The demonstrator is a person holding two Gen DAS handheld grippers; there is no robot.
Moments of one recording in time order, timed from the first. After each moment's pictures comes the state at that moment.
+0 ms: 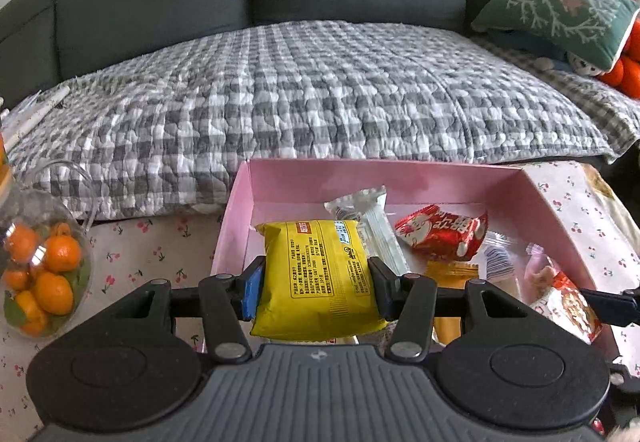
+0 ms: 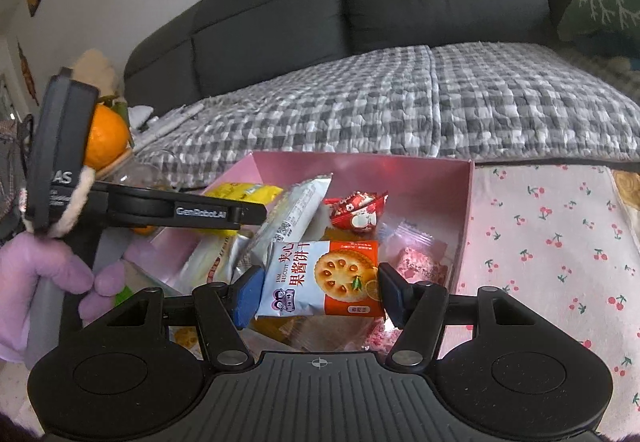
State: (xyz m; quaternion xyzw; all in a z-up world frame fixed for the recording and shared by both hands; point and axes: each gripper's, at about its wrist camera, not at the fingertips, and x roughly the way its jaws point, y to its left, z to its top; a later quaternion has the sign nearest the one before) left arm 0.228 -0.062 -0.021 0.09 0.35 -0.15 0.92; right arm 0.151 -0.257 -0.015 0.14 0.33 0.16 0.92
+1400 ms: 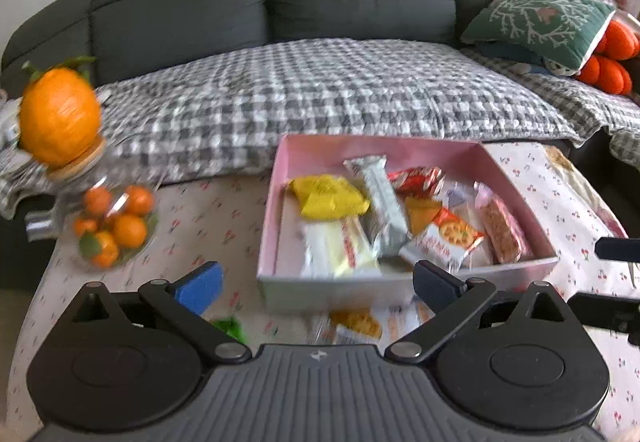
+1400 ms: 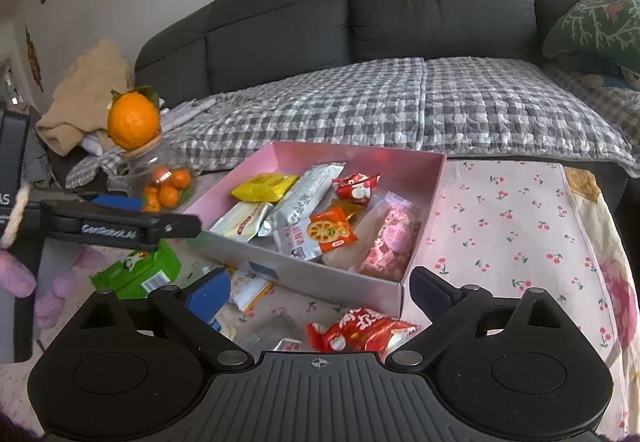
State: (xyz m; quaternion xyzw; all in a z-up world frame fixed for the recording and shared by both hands) left arm 0.129 -0.025 0.011 0.09 0.33 -0.13 0.93; right arm 0.071 -0.270 0.025 0.12 0.33 0.15 0.92
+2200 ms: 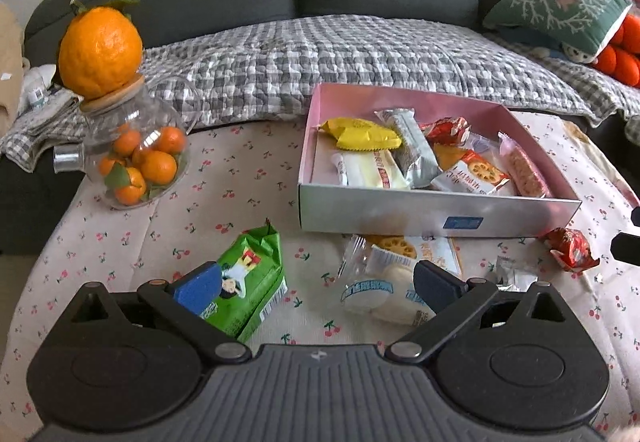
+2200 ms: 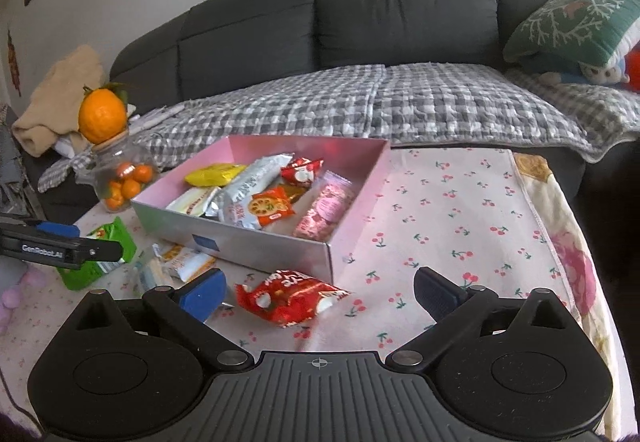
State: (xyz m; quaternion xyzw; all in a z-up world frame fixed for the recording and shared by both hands) left arm 0.102 0.001 -0.023 0.08 0.35 -0.10 0.93; right arm 0.045 -0.299 -0.006 0.10 0.31 0.10 0.94
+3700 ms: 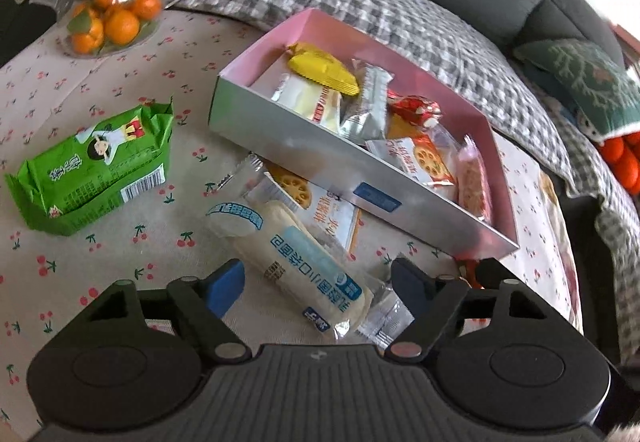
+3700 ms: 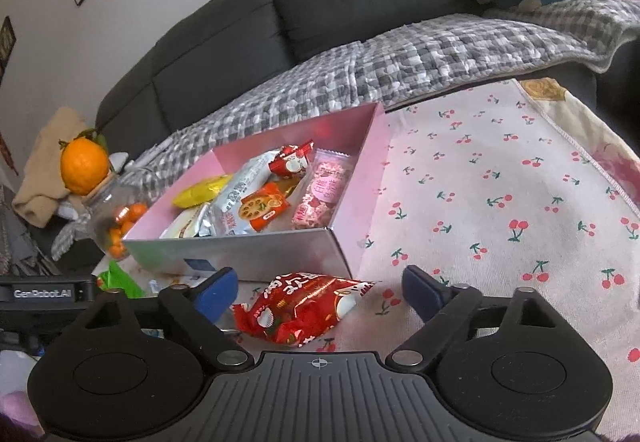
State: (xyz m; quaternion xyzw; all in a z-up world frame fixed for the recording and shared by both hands) left arm 0.105 -0.034 -0.043 -0.14 0.45 -0.09 0.88; right arm 0.072 -0.299 -0.046 0.24 0.32 0.09 0.91
